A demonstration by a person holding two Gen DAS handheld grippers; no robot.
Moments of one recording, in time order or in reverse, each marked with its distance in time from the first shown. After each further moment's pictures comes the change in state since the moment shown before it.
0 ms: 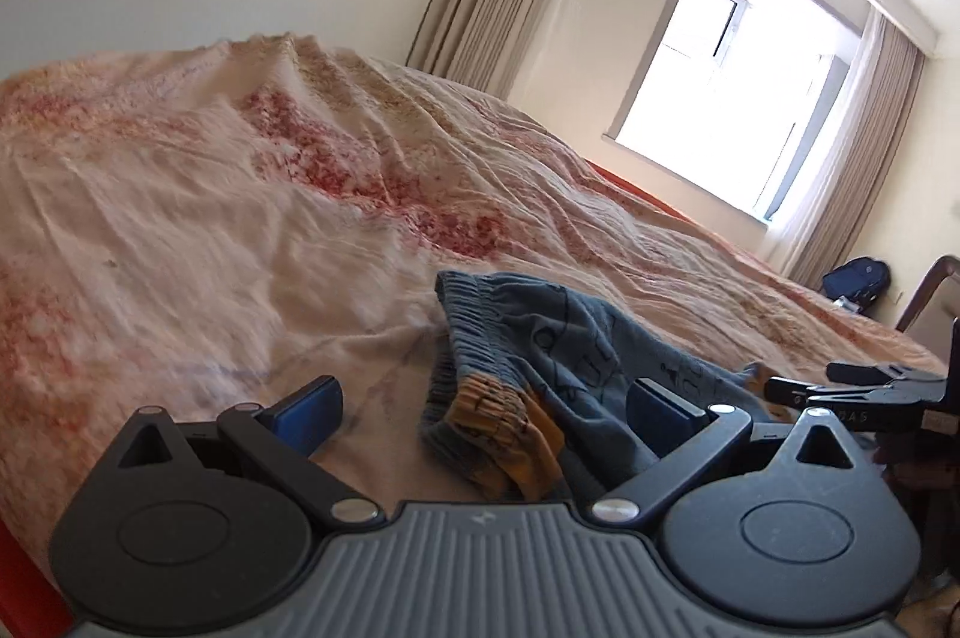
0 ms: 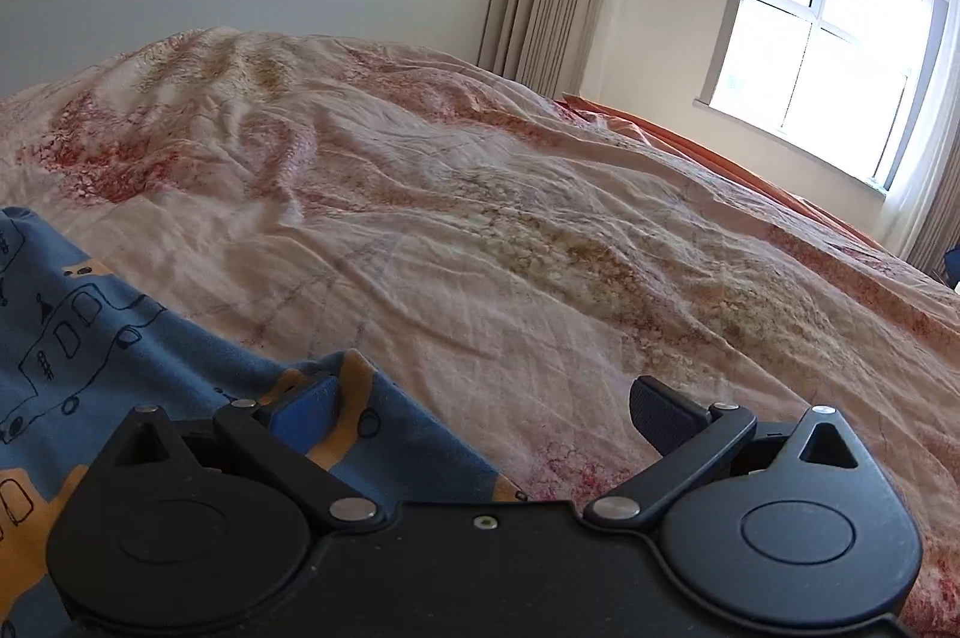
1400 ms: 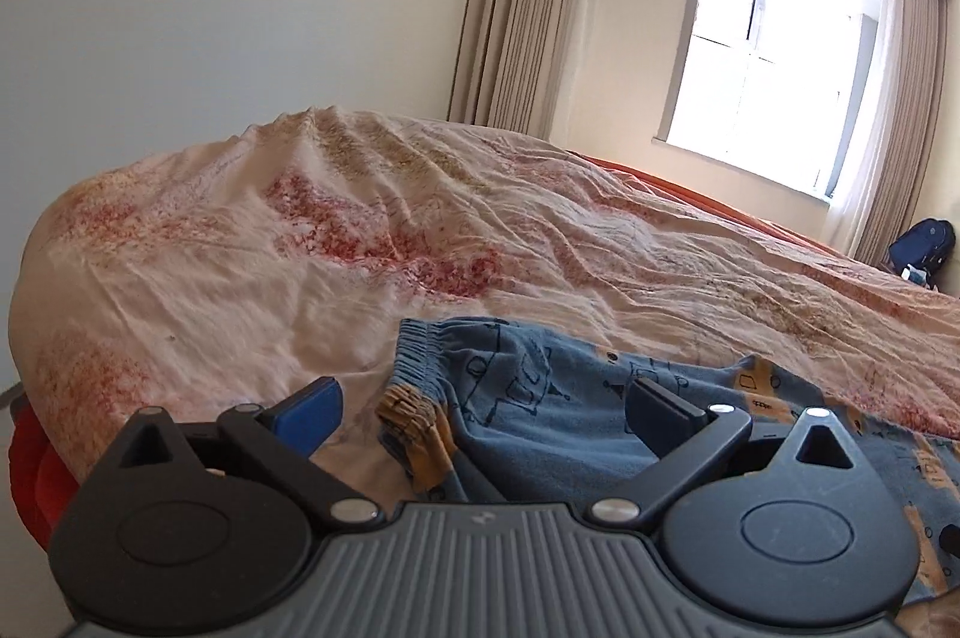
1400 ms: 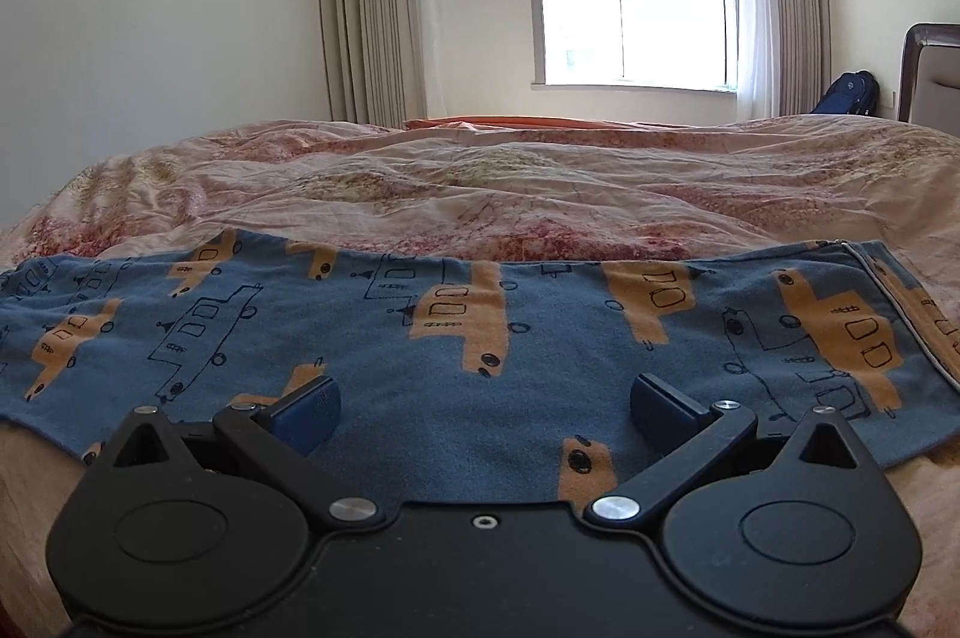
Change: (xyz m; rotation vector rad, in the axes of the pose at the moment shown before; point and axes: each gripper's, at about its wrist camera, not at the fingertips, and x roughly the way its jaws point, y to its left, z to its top) left arm -0.041 -0.090 -0.002 0.187 -0.059 0.243; right arm -0.167 -0.071 -0.148 0.364 -0.085 -0.151
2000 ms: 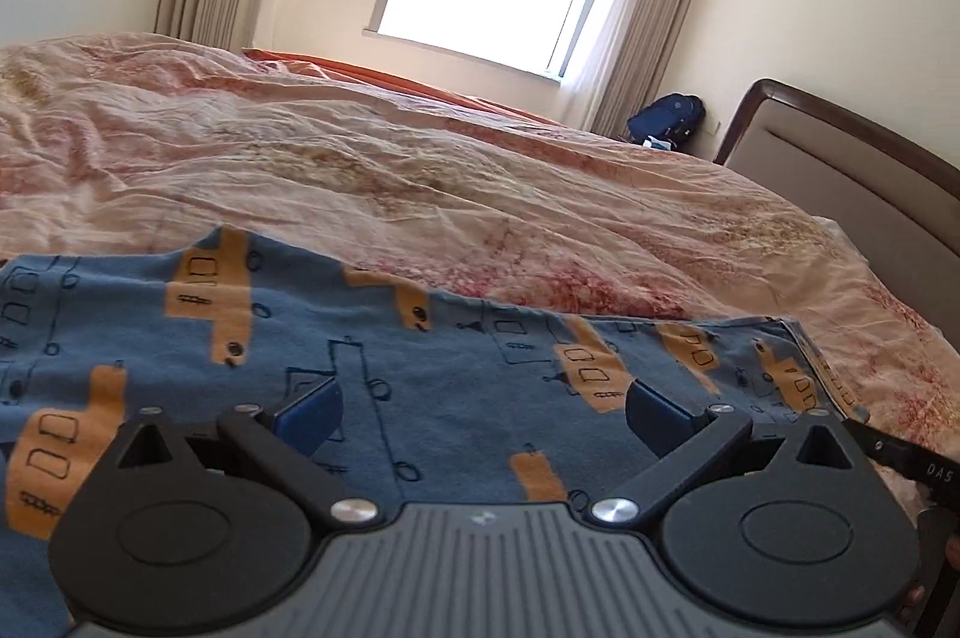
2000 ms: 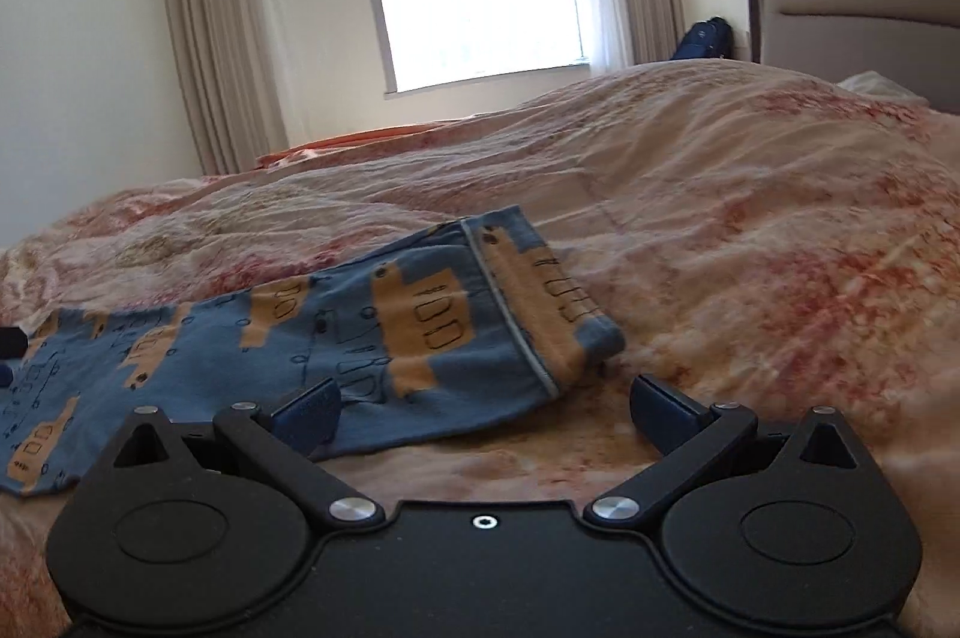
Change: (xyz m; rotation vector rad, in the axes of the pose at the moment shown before) left arm 0.049 -0.221 -0.055 0.183 0.201 -0.558; right arm -0.057 -0.166 -0.015 0.268 -0.030 -0.199
